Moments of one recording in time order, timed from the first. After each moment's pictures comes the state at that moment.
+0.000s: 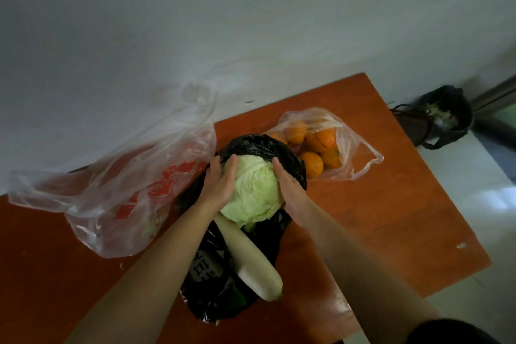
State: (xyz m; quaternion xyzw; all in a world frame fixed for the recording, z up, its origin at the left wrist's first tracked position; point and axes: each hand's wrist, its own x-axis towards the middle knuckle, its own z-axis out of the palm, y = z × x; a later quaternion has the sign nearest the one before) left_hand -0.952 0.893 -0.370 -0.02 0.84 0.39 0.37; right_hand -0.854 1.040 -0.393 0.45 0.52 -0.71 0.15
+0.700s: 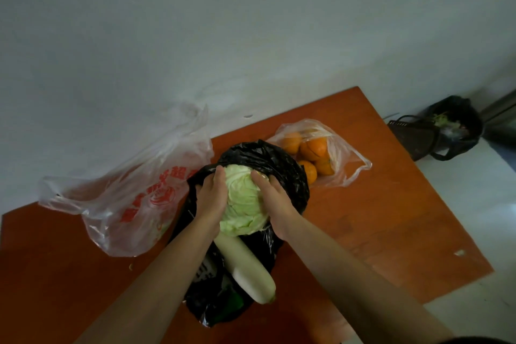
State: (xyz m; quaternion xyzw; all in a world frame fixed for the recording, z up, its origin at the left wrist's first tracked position) left_hand -0.917 0.896 -0.341 -0.16 0.82 0.47 0.28; right_hand -0.840 1.016 -0.350 0.43 0.46 -0.77 0.12
